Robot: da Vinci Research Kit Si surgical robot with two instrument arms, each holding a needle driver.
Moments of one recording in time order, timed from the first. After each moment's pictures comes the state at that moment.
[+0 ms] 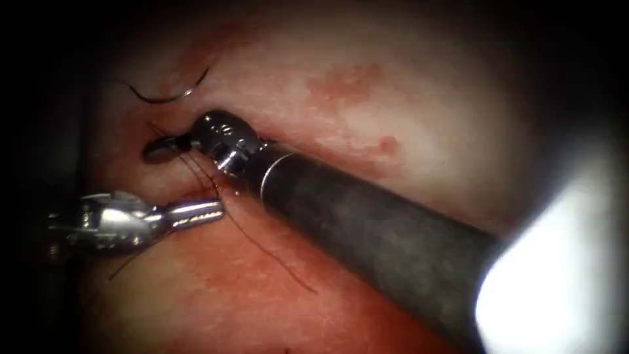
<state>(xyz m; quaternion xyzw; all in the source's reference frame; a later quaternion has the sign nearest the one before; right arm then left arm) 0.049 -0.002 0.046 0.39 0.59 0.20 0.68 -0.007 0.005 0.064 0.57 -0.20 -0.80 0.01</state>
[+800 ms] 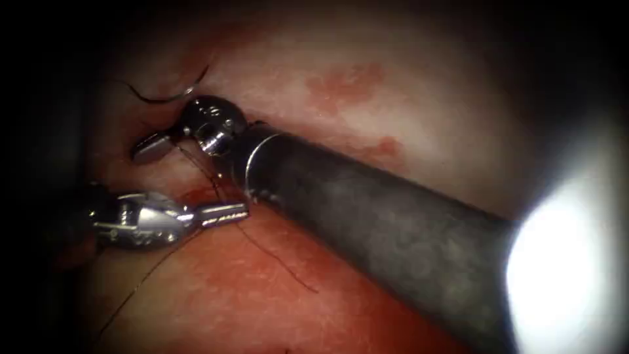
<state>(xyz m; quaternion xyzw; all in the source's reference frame) 0.048 -0.001 0.043 0.49 0.63 0.20 0.57 -0.010 0.005 0.070 0.56 -0.19 -0.81 0.03</state>
